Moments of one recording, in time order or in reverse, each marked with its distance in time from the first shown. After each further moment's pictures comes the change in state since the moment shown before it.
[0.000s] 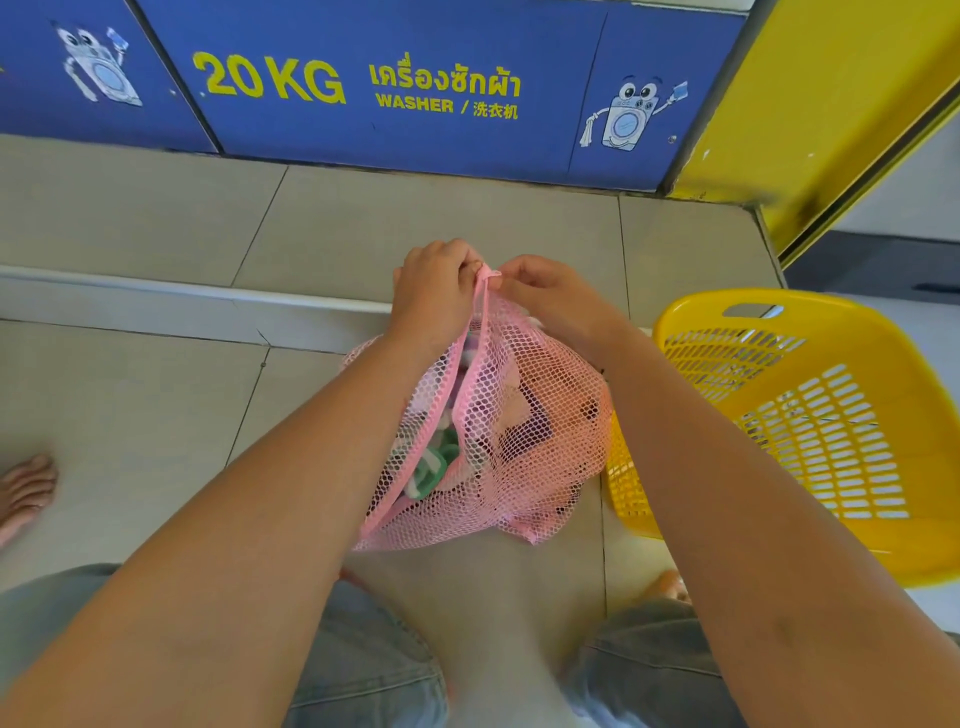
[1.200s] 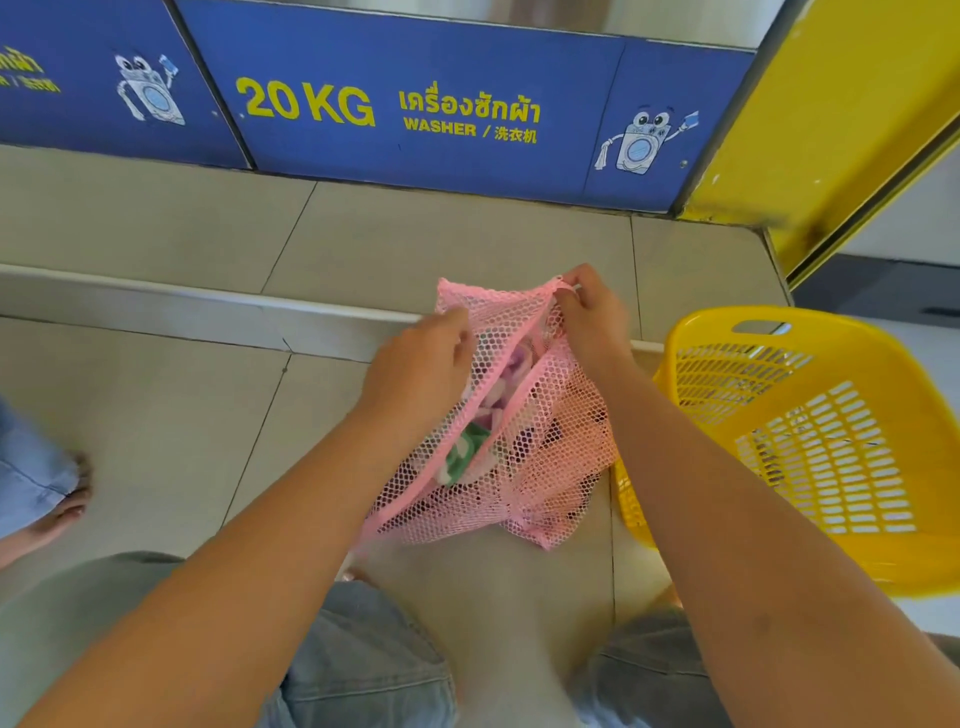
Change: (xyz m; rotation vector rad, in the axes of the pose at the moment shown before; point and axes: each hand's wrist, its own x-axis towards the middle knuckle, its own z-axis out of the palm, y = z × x) left_hand -0.076 -0.010 -0.041 0.148 -0.109 0.059; right_hand 0.002 0.028 0.007 -0.162 0.469 0.061
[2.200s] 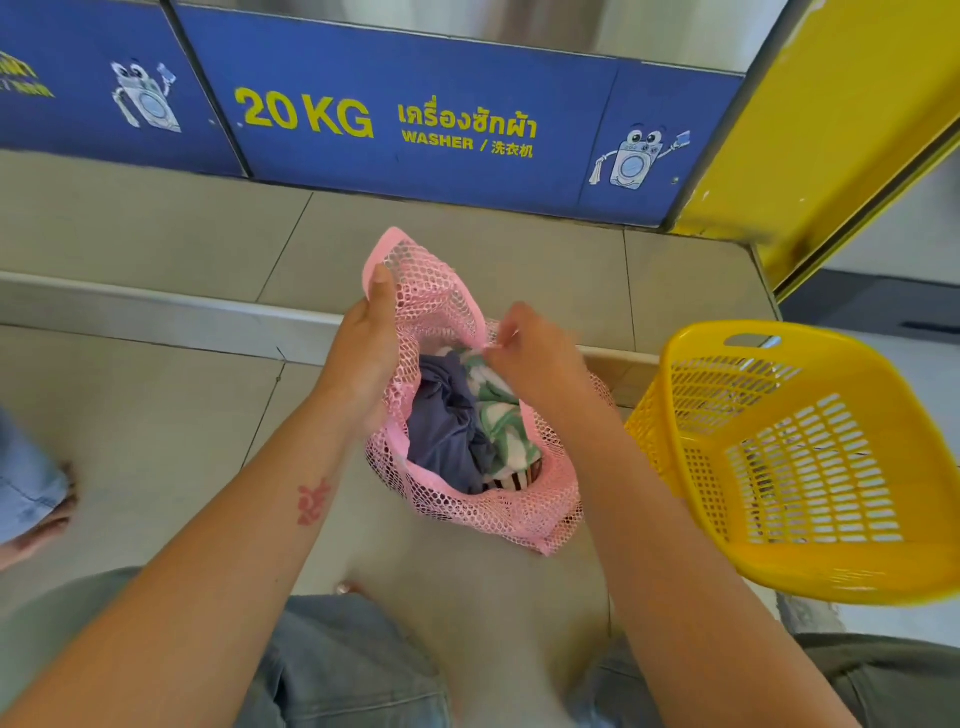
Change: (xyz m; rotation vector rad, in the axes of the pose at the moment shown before) left_hand 0.010 -0.018 -0.030 -1.056 0.087 -0.647; right_hand -0.052 -0.049 0.019 -0.290 -0.281 -0.049
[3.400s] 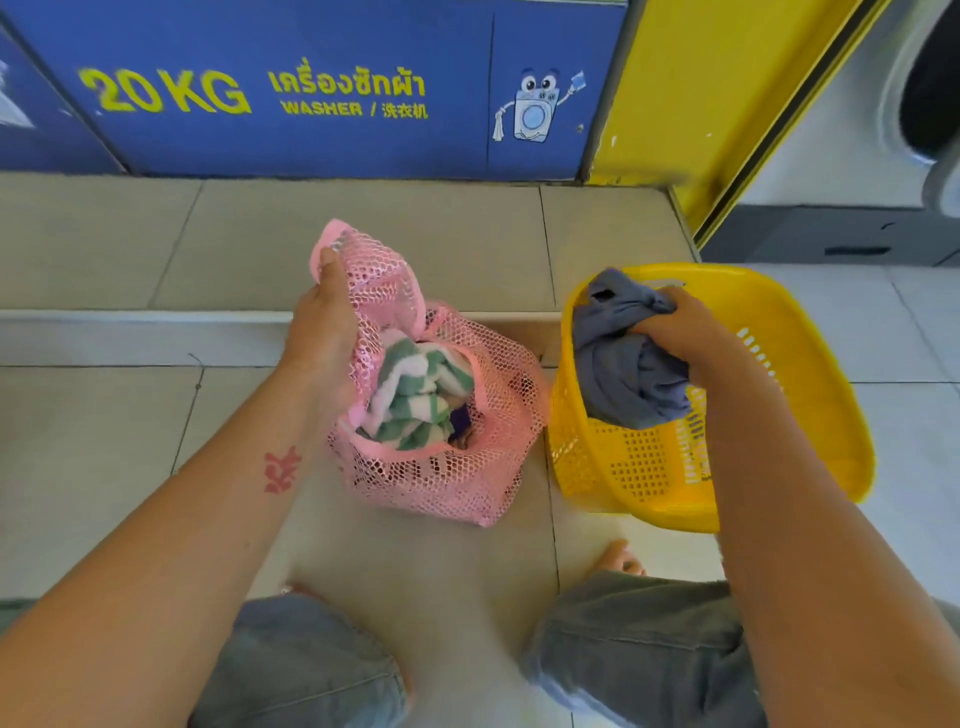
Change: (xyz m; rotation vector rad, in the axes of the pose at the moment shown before) left_hand 0.003 -0.004 0.079 0.006 0.041 -0.176; right_hand -0.016 0.189 -0.148 0.185 0.148 0.360
